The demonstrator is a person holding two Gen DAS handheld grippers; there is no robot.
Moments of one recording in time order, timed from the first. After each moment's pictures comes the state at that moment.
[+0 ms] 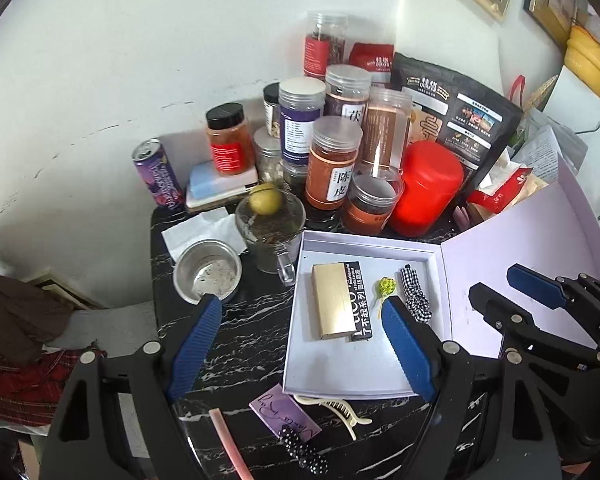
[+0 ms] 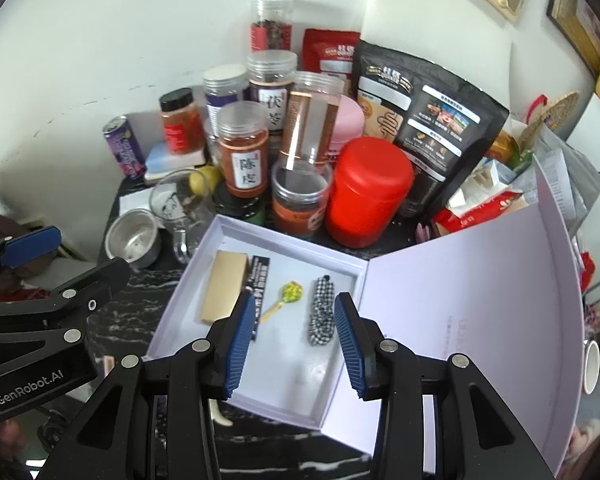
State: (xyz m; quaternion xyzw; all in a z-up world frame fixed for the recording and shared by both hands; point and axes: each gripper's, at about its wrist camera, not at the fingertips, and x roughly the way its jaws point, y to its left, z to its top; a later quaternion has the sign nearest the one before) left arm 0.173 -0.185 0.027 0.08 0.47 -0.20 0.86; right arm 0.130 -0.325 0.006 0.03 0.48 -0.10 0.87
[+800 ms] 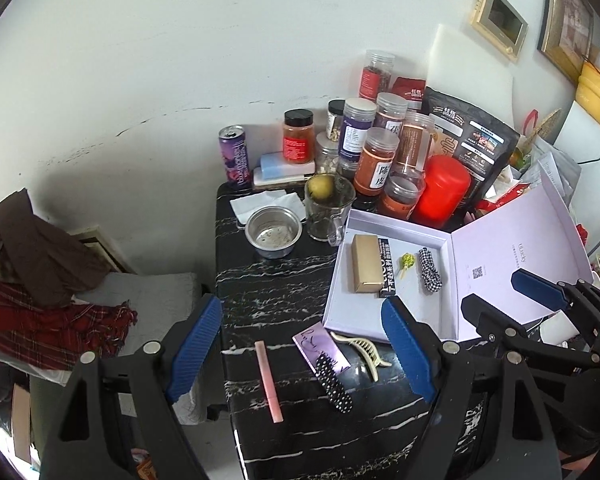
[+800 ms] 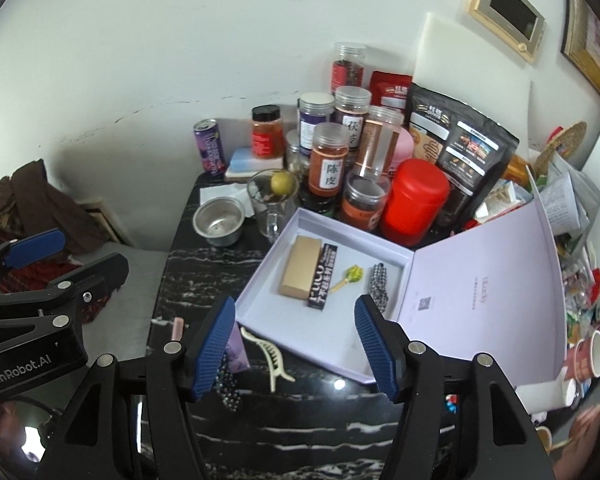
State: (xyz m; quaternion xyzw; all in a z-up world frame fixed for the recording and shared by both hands) left arm 0.075 -0.086 0.063 0.04 0.44 -0.13 0.89; right arm 0.047 -0.247 0.047 0.01 0.44 -0.02 0.90
